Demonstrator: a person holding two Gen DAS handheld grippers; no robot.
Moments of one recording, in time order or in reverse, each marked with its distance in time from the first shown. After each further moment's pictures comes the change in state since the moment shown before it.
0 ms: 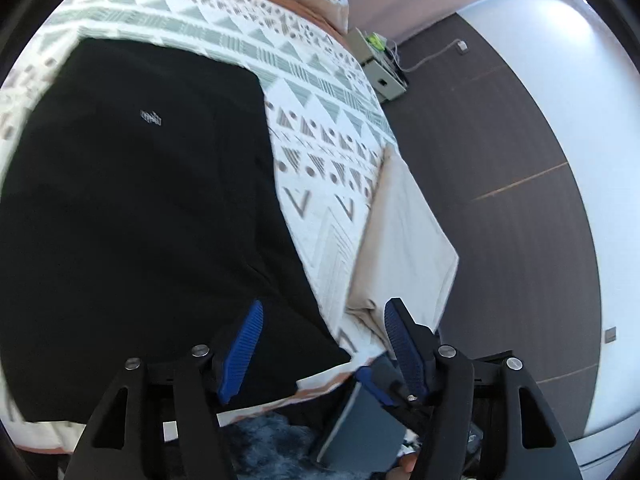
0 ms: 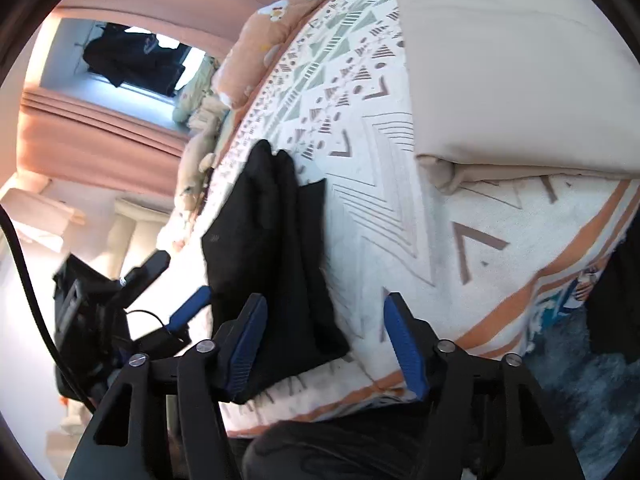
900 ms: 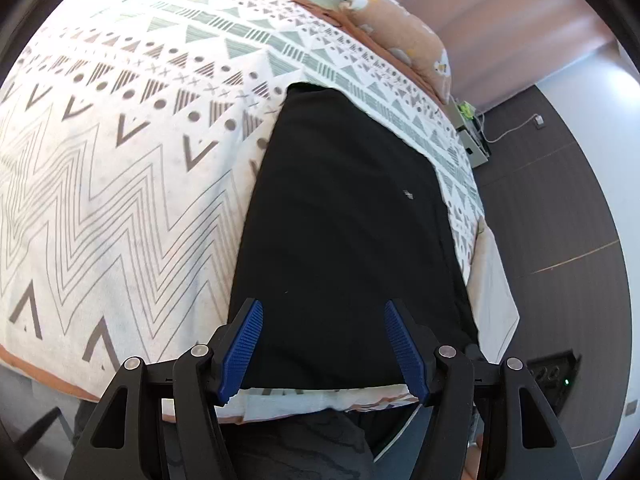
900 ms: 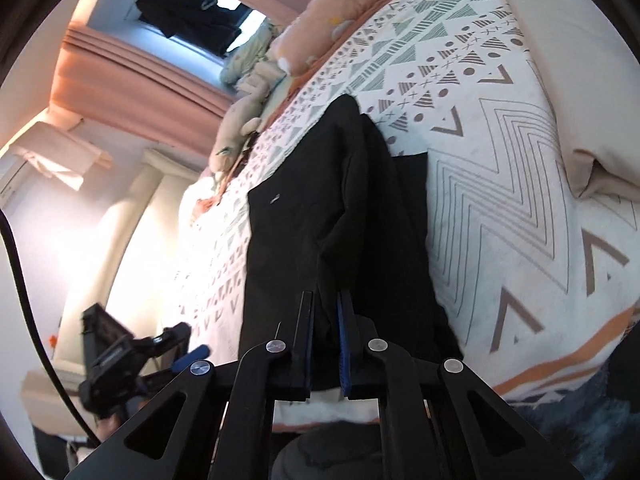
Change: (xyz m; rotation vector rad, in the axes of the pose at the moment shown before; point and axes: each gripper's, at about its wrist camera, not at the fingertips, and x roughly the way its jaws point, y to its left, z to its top) left arm -0.116 0.108 -0.038 -0.208 -0.163 0.219; right arm 0.047 0.064 -0.029 -0.199 0.051 0.066
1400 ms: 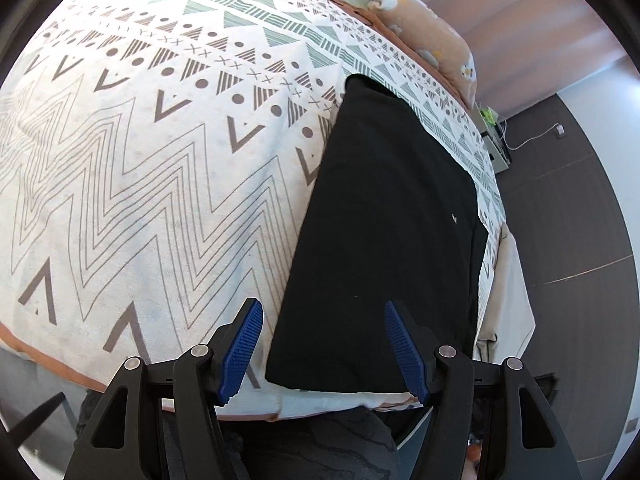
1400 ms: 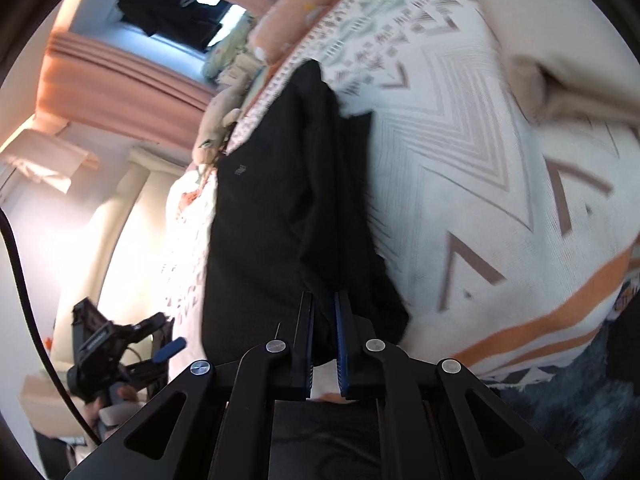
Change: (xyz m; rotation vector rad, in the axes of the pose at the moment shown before) left arm 0.003 0.033 -0.009 -0.049 0.004 0.057; right arm 0.012 -0.054 -0.031 0.064 0.033 -0.036
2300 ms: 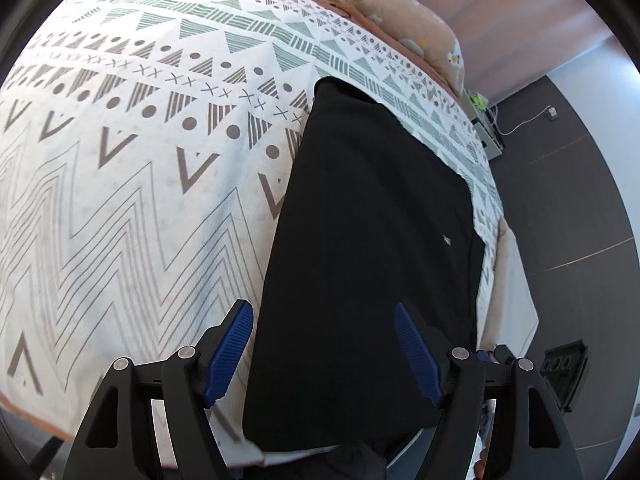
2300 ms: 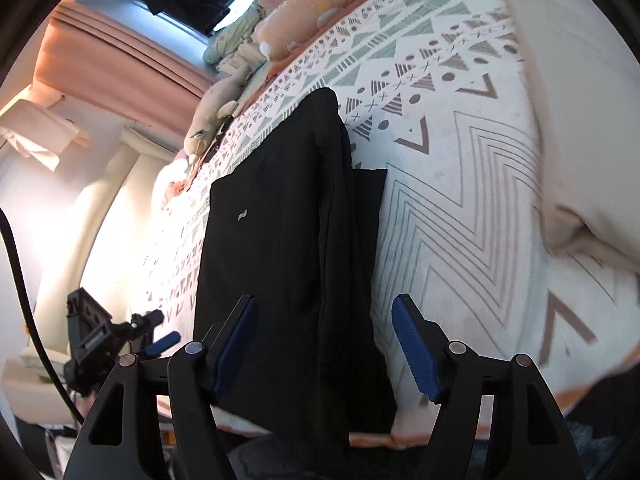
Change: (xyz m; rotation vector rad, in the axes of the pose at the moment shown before) left arm 0.039 -0.024 0.045 0.077 0.026 -0.007; right arm 0.009 0.024 0.074 -0.103 0.044 -0.070
